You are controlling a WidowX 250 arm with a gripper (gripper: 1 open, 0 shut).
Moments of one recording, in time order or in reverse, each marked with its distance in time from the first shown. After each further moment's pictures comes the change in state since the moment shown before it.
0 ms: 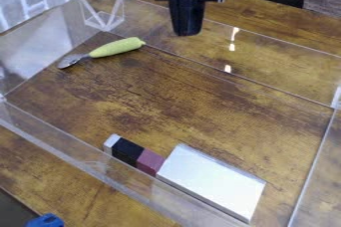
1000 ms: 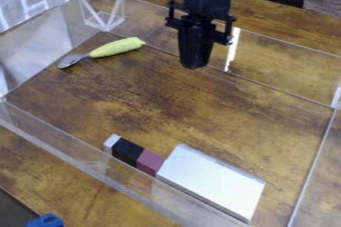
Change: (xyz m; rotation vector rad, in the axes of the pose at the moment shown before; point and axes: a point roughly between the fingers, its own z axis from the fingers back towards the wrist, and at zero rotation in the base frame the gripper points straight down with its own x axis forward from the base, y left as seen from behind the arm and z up) arm -0.002 -0.022 -0.030 0.141 -0.055 -0.097
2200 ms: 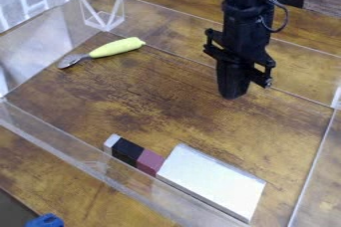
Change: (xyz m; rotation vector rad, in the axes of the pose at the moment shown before) arm 0.043 -0.027 -0.036 0.106 -0.198 -0.067
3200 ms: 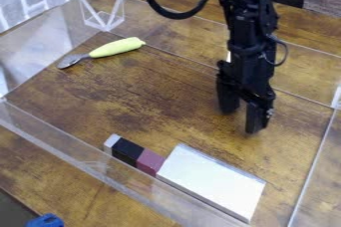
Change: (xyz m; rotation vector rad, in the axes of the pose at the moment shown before) arm 0.011 0.010 -0.043 -0.055 -0.037 -0.079
